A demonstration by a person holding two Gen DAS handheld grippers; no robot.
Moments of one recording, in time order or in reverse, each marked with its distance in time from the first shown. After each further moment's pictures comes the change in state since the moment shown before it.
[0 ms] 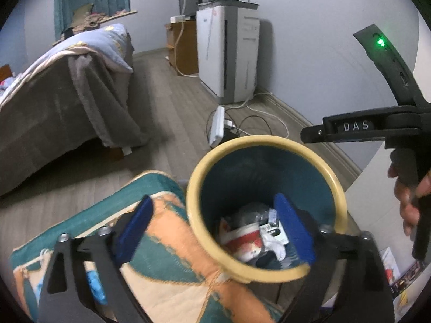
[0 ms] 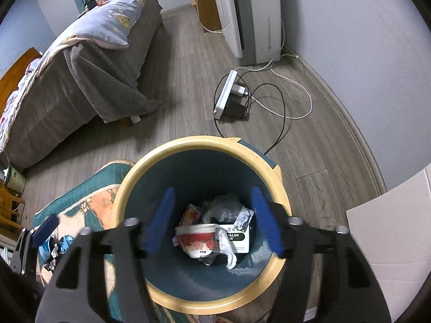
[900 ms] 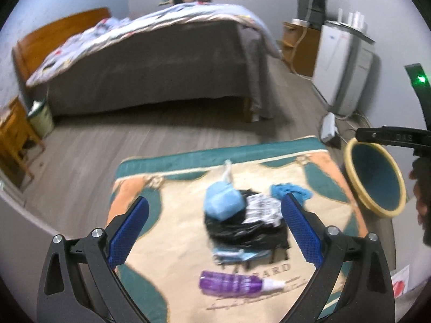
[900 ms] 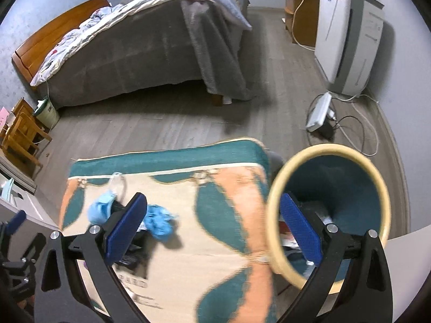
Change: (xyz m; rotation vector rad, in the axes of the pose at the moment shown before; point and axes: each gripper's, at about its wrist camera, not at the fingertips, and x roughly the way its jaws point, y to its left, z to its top) left arm -0.172 0.212 -0.120 -0.377 0.073 0.378; right arm -0.014 0.236 -0.062 -0.335 0.022 0.168
